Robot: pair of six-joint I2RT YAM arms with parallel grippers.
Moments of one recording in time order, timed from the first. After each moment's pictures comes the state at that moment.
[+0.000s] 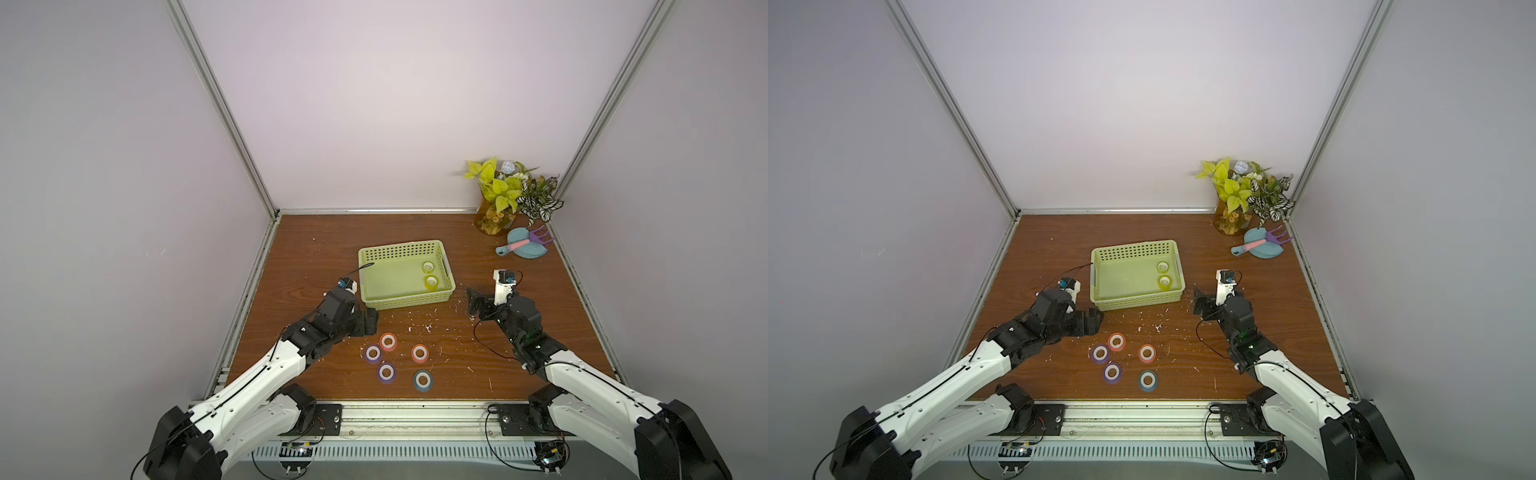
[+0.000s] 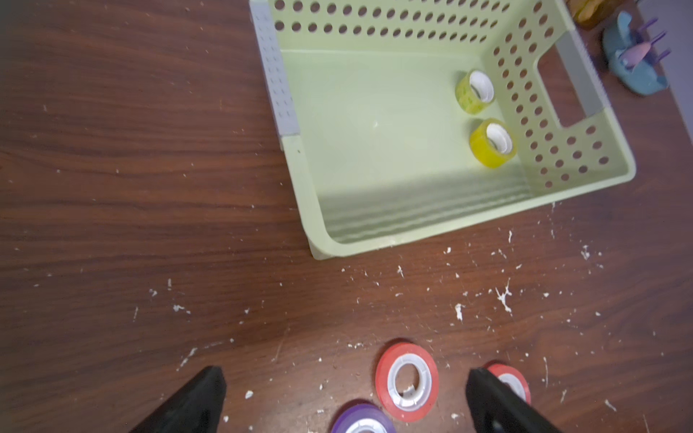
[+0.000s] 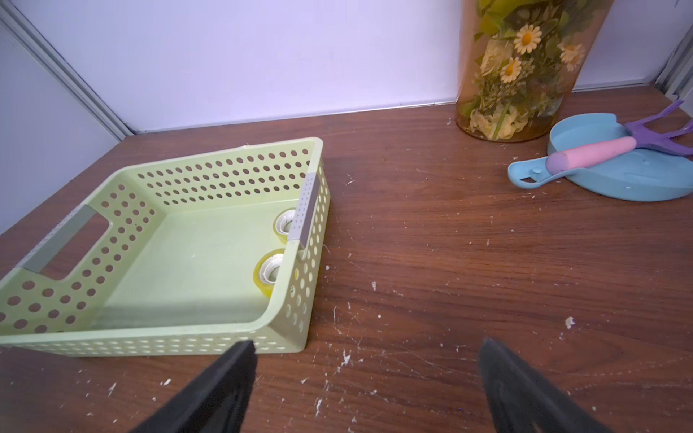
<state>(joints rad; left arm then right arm) -0.60 0.95 0.59 -0.47 -0.07 -0.53 0.46 0.95 0.30 0.32 0.21 0.28</state>
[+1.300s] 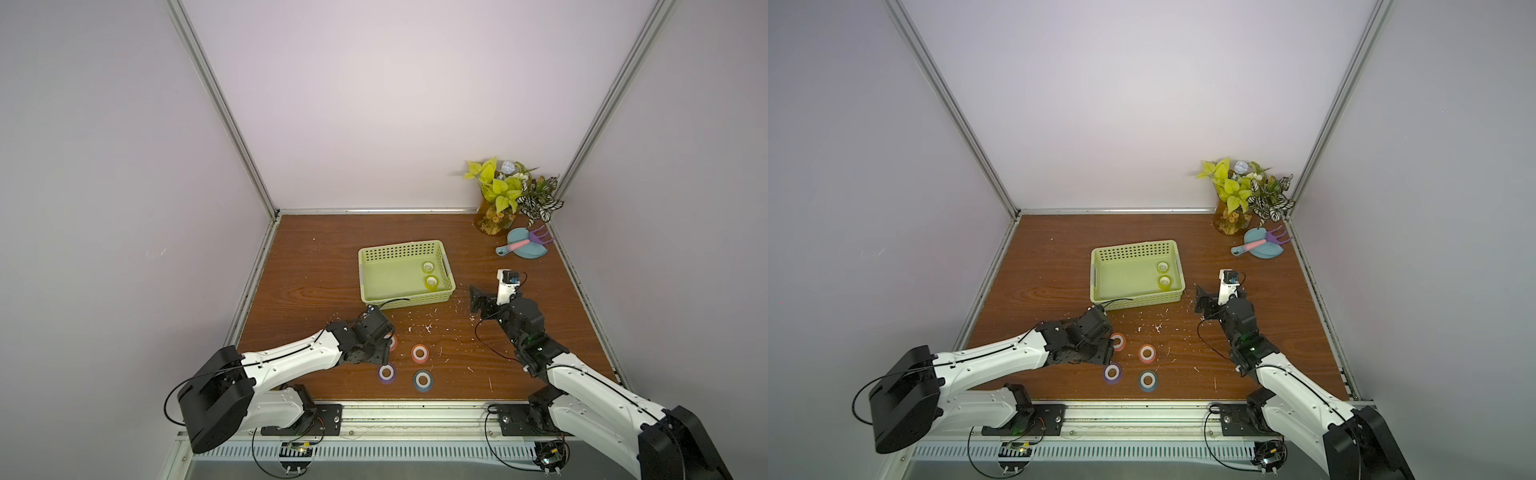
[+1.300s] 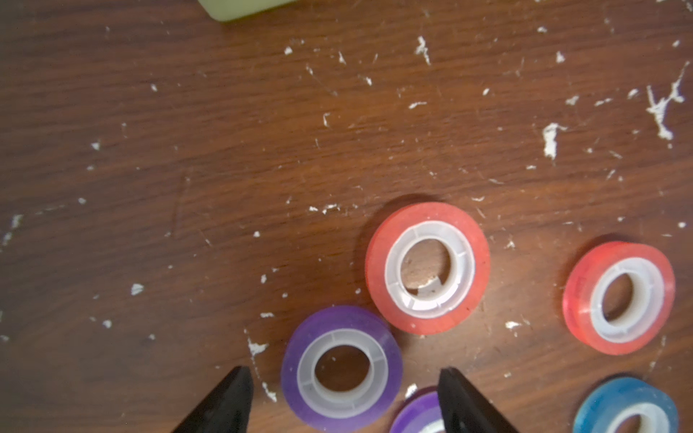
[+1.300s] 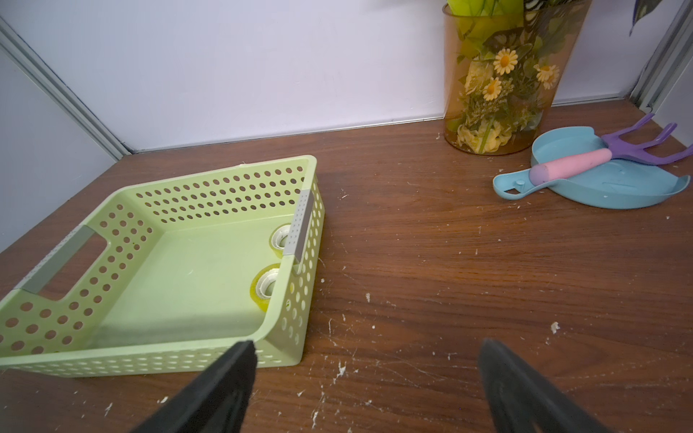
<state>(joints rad) -0.89 1.25 0.61 -0.58 -0.11 -0.72 0.46 0.93 0.29 0.34 0.23 0.29</state>
